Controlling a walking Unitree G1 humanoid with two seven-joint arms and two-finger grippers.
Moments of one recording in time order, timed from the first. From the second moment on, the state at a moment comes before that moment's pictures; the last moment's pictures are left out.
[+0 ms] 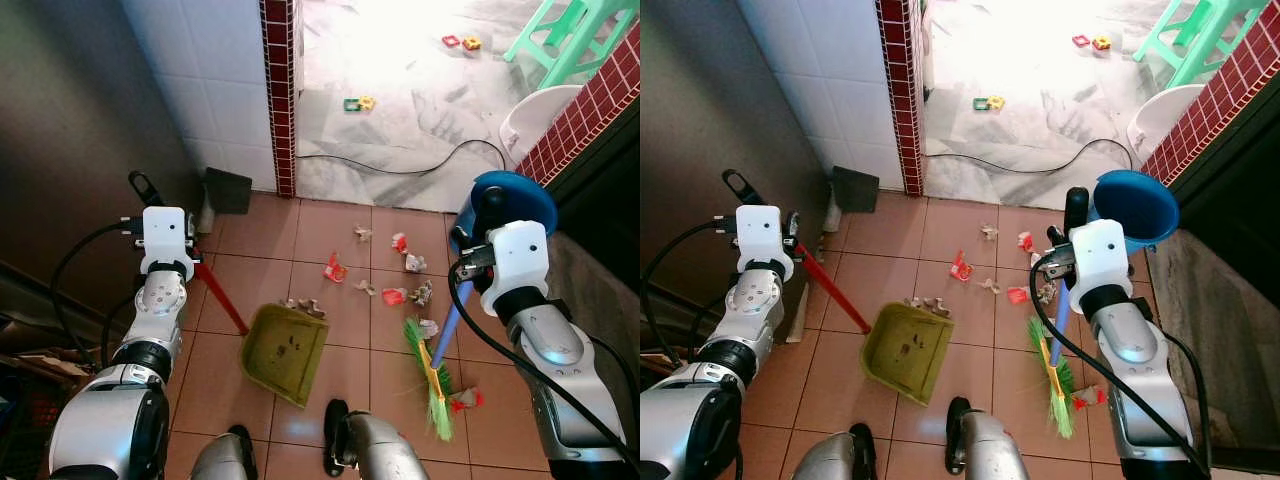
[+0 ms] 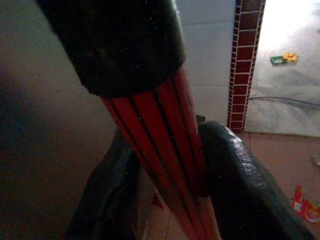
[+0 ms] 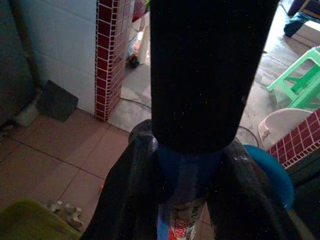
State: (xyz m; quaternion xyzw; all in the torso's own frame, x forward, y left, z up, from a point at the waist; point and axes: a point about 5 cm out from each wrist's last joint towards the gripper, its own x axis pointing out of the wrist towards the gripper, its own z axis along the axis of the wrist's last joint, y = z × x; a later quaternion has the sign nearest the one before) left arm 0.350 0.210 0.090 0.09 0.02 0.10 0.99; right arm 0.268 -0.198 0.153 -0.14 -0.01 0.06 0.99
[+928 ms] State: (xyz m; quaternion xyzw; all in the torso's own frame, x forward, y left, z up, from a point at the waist) left arm 0.353 0.207 0.094 0.07 0.01 0.11 0.99; right arm 0.284 -0.181 0.153 -0.13 -0.02 0.07 0.99
